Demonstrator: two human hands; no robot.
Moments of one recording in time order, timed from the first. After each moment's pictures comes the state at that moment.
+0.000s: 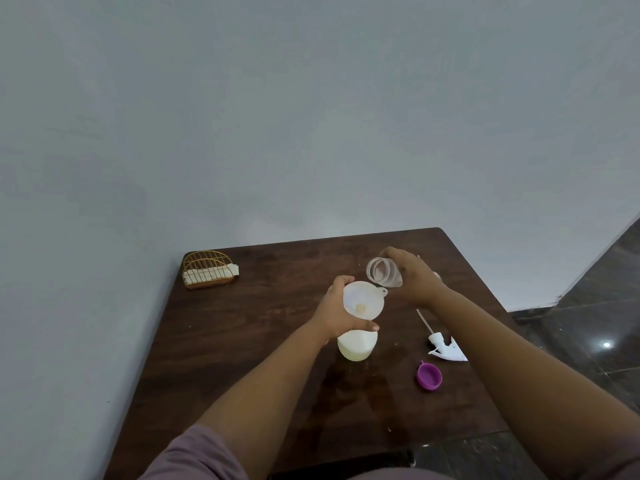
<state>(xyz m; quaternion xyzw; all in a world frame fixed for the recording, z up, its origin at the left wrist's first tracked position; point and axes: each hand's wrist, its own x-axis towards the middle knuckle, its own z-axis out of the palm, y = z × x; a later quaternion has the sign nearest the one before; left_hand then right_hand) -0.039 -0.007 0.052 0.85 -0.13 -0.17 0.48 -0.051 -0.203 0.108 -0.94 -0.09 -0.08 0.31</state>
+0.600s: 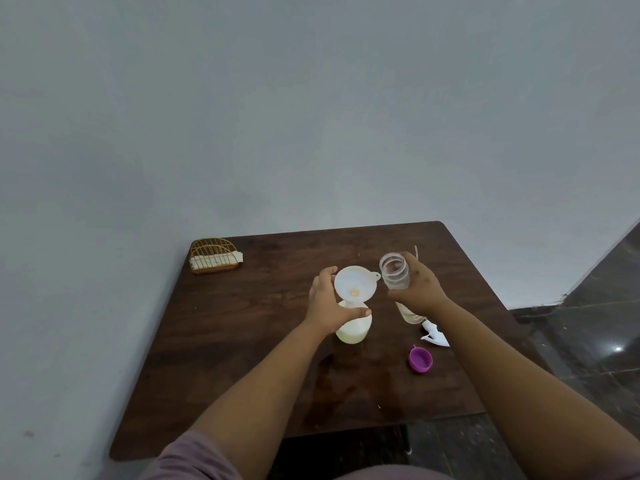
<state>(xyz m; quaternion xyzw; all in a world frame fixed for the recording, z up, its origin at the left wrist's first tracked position) -0.078 -0.008 0.052 0.87 -0.05 -0.07 0.48 -0.103 -0.207 0.091 -0.90 0.01 -0.08 0.43</state>
